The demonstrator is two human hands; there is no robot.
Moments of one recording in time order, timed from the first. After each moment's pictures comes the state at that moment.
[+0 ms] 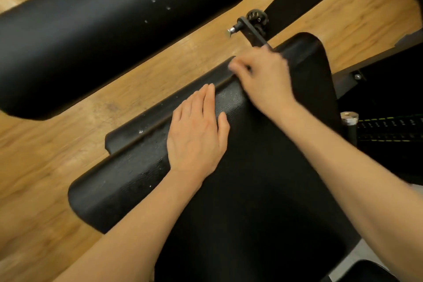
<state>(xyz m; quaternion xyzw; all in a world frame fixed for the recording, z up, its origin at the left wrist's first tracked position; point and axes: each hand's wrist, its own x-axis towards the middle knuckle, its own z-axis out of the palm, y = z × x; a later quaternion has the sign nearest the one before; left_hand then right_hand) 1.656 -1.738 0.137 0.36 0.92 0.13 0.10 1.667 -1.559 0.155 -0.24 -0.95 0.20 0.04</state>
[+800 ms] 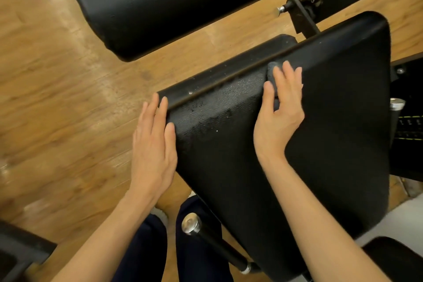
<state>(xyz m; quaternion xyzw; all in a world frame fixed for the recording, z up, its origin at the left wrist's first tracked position) 1.661 -1.948 0.144 0.16 0.91 0.33 0.19 1.713 -1.742 0.133 -0.38 -0.79 0.36 0.30</state>
